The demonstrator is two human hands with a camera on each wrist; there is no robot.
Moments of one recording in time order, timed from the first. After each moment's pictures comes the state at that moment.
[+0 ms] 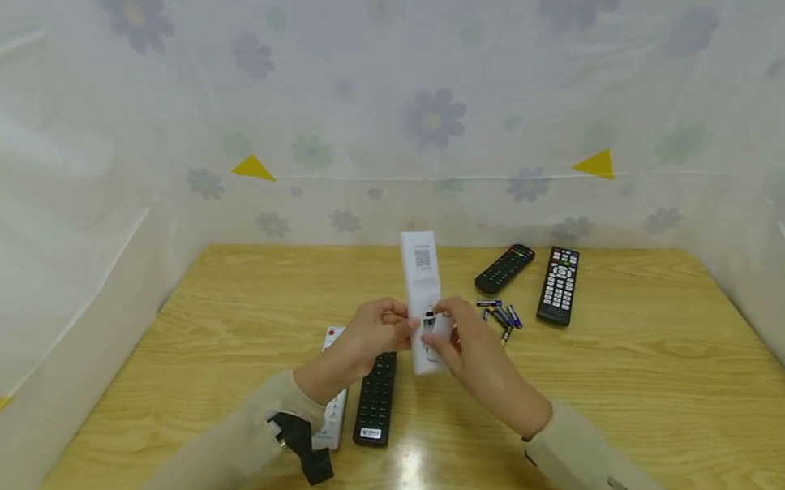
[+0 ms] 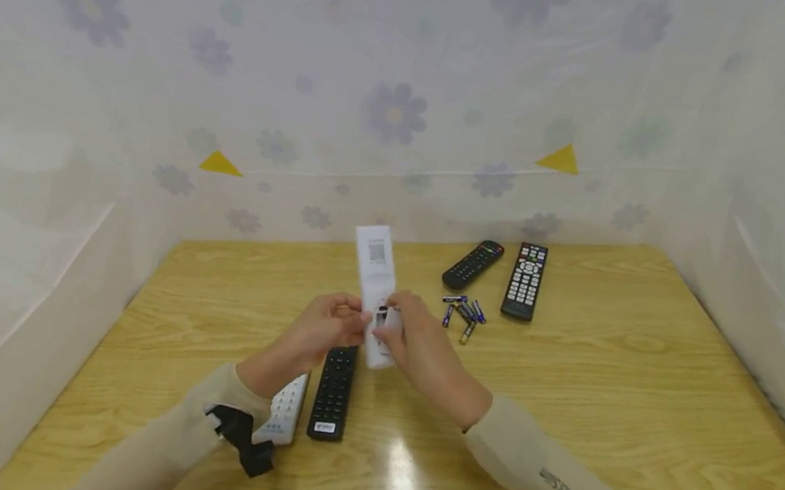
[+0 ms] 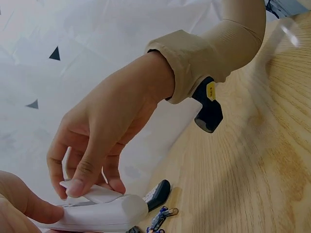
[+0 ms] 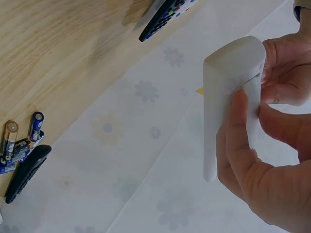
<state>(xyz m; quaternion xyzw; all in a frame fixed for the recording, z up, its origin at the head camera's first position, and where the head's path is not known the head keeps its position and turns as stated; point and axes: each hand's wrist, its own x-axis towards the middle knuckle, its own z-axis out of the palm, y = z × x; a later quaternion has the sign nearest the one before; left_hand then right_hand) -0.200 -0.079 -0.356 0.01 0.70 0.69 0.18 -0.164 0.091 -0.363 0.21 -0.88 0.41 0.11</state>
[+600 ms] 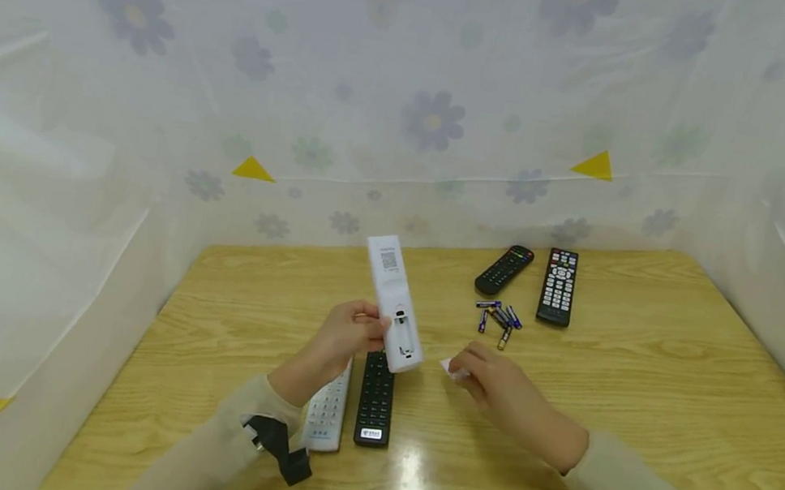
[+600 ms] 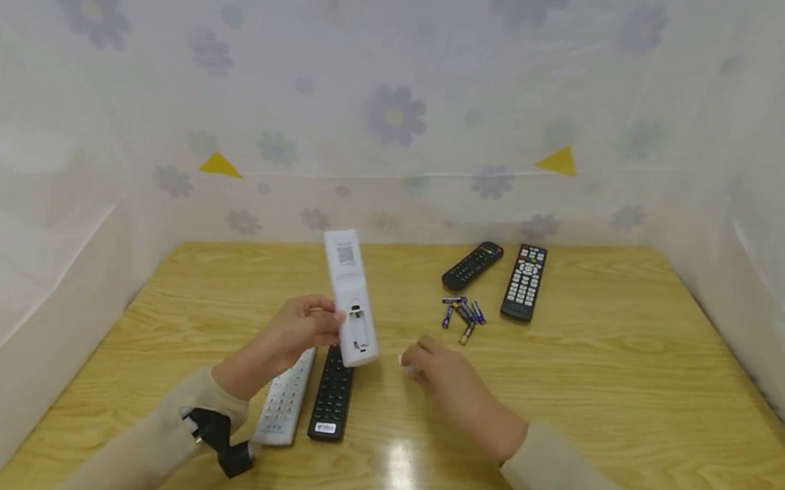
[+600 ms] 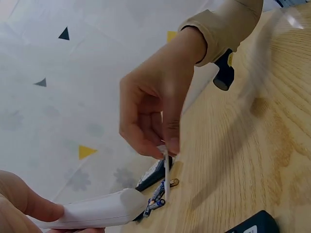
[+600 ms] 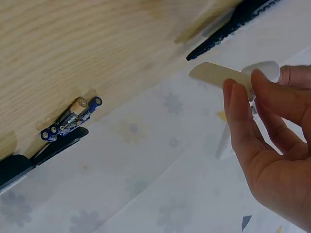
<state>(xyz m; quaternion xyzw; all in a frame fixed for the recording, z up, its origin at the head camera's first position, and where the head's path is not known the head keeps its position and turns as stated) -0.202 -0.109 -0.363 -0.03 0.71 0.69 0.15 -0.141 0.124 -0.387 0.34 -0.88 0.29 0.15</state>
